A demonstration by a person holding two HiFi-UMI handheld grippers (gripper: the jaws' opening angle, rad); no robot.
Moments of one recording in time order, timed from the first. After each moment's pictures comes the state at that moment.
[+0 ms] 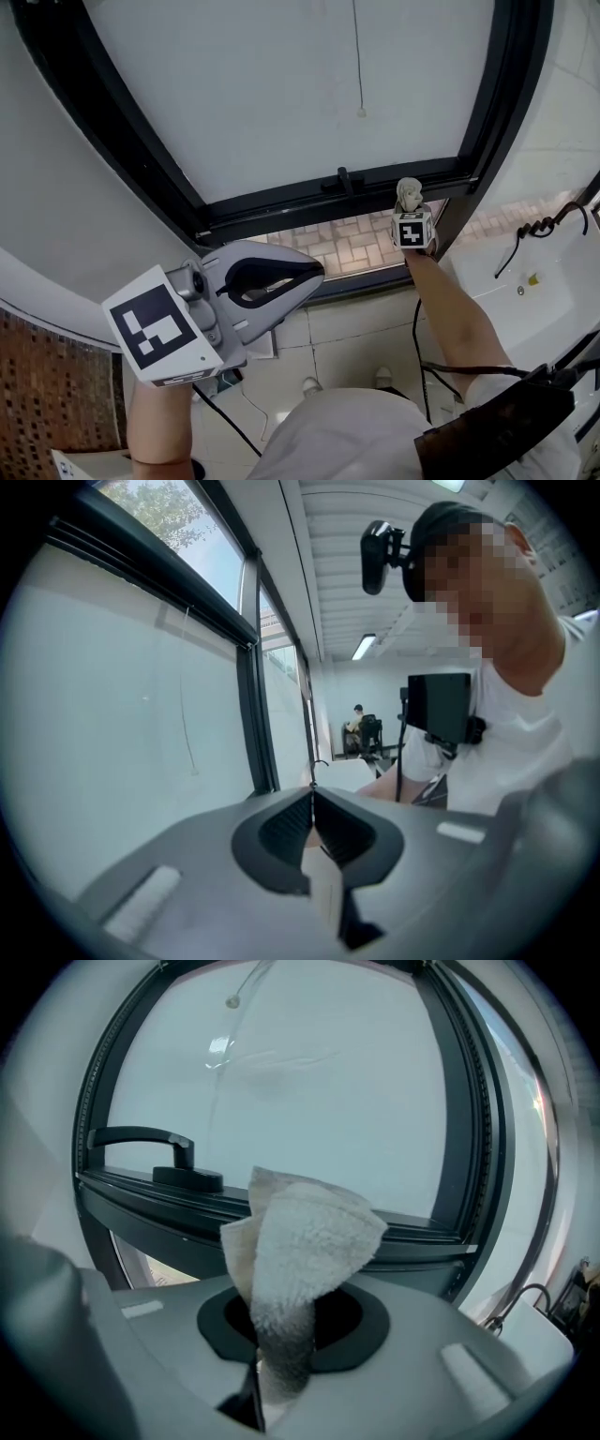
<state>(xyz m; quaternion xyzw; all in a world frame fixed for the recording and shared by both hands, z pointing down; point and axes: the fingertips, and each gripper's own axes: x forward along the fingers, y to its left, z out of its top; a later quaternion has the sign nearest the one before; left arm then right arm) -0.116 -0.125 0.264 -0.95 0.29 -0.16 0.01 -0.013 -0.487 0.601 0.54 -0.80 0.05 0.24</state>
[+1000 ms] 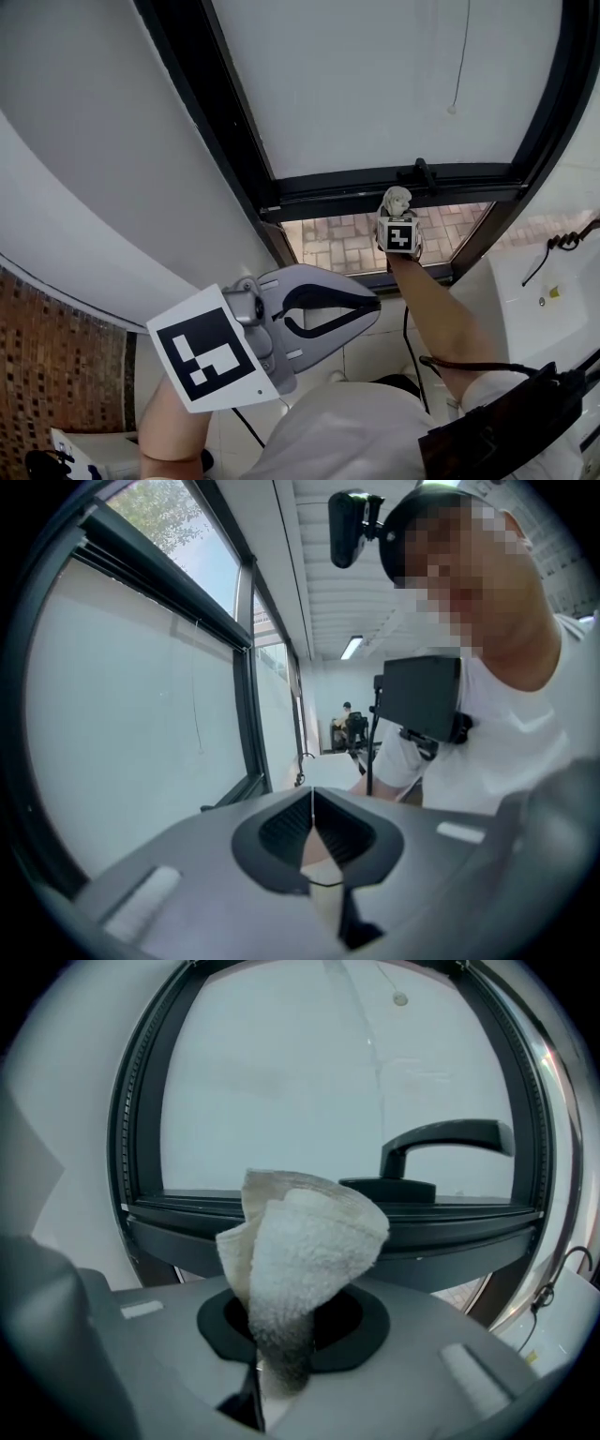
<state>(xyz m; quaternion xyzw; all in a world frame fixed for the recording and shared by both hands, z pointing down) -0.189 -0.034 0.279 -0.95 0.25 -0.17 0.01 -0.231 -0.395 0.613 0.48 -0.85 0.11 0.20</state>
